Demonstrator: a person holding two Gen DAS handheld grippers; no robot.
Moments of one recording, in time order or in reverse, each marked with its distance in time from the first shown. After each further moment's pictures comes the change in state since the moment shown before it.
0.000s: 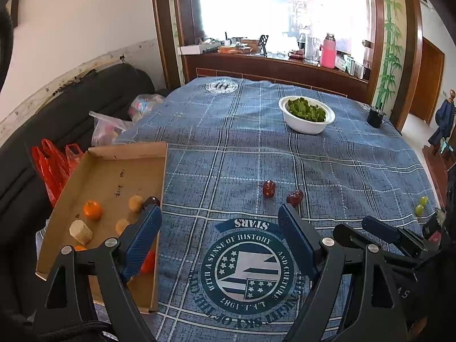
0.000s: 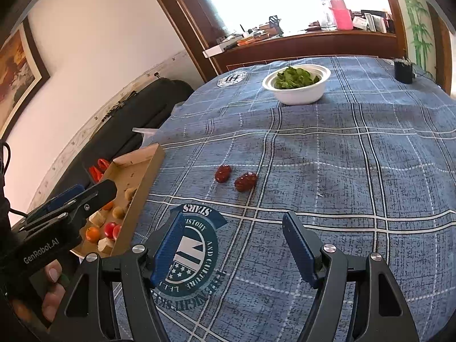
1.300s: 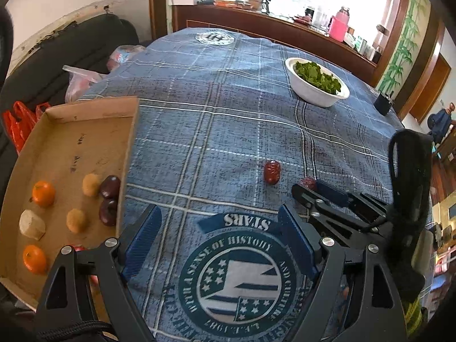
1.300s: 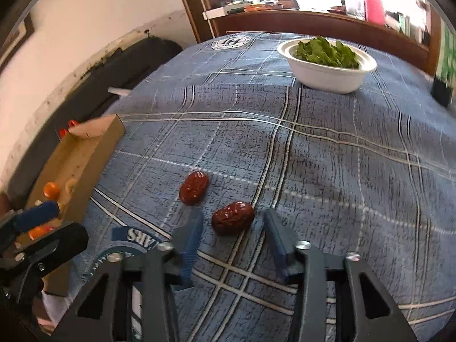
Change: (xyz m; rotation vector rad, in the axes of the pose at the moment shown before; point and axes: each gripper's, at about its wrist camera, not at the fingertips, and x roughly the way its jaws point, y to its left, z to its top) left arm 0.084 0.001 0.011 -0.068 0.230 -0.116; right arm 0.120 0.006 0.035 -0.158 0.171 -0.130
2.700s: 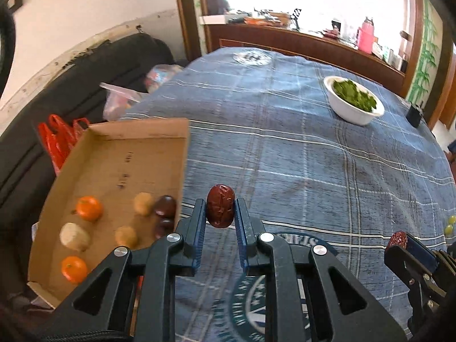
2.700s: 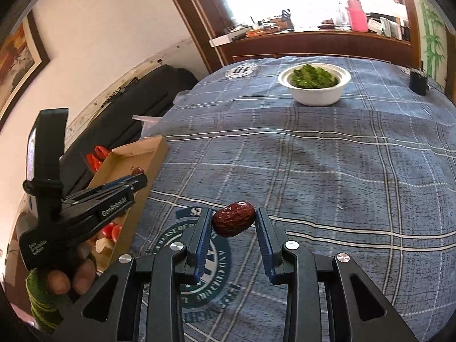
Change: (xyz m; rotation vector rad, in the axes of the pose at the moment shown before) left arm -0.020 0.026 0.000 -0.018 -0.113 0.211; right arm -0.096 0.016 -0.033 0.090 -0.118 0.112
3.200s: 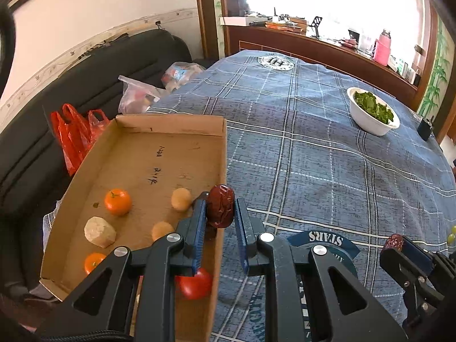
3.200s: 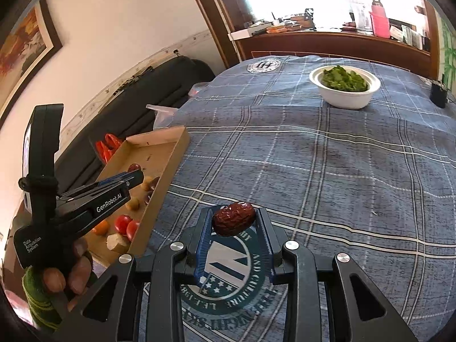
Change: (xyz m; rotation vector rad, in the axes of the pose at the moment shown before) left arm 0.001 0.036 -0.001 -0.059 -0.001 0.030; right arm 0.015 0.036 0.000 -0.064 0.026 0.042
